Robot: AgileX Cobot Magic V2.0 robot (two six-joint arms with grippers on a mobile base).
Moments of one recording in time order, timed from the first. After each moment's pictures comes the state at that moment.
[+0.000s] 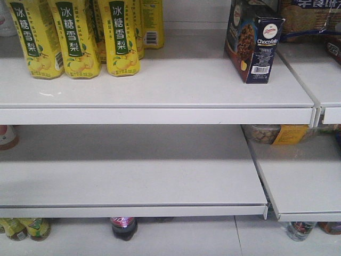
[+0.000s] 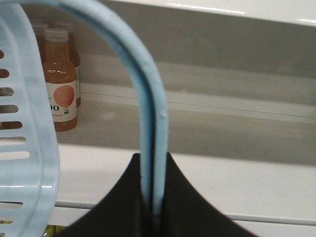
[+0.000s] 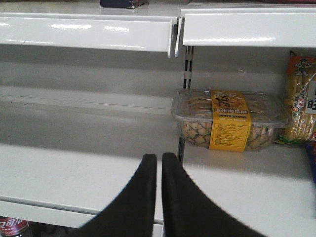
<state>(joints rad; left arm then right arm) 0.02 -0.01 0.03 0.05 0.21 -0.22 0.41 0.10 -0.14 -0.73 0.38 0.74</state>
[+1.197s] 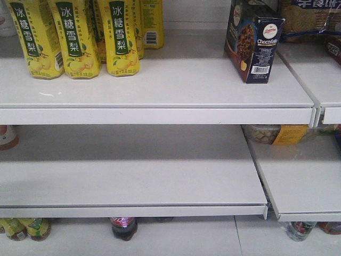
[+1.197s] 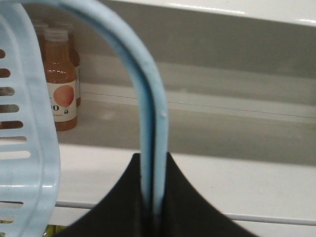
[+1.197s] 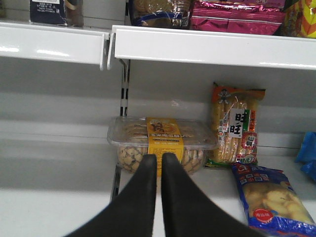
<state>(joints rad) 0.02 -0.01 0.03 0.05 0.21 -0.22 -0.08 0.00 0.03 0.00 0.05 -0.06</state>
